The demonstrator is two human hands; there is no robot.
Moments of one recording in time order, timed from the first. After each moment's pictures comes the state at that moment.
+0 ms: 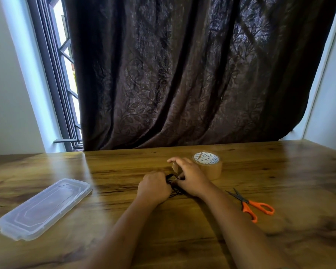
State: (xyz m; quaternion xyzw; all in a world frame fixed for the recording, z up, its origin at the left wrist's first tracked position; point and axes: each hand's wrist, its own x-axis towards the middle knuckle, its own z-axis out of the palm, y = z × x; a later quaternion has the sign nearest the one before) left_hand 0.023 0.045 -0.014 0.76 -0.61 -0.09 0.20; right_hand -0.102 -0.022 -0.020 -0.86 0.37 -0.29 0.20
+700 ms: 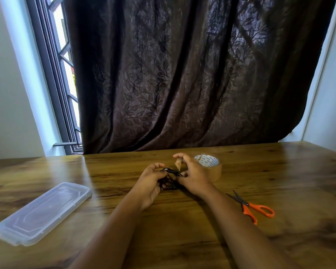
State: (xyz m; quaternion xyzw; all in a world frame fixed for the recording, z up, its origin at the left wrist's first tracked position) left_hand 0.032 0.041 -0.007 0.46 -0.36 -0.52 0.62; right_hand -0.104 -0.023 -0.015 -0.79 0.36 -0.39 0.30
